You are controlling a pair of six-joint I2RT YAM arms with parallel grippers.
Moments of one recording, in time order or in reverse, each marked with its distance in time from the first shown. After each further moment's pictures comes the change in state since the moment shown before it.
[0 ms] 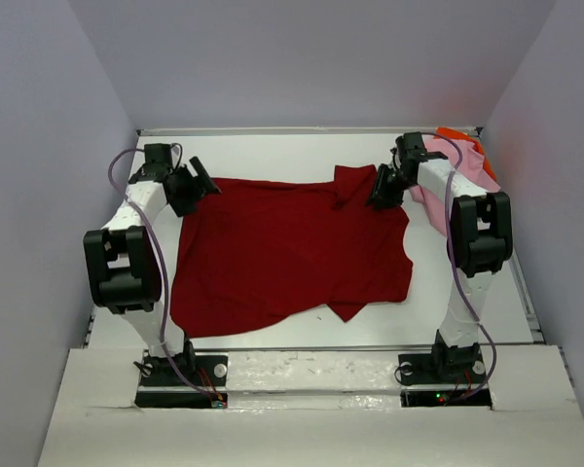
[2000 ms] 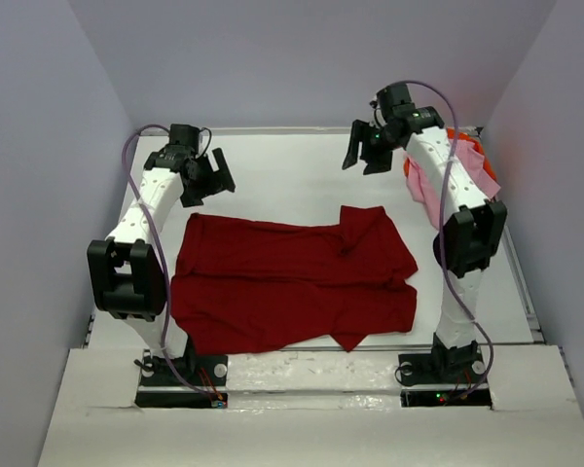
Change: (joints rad) left arm -0.191 -0.041 0.182 -0.312 -0.237 0.069; right arm 0.134 -0.018 0.533 -0.370 0.081 -0.046
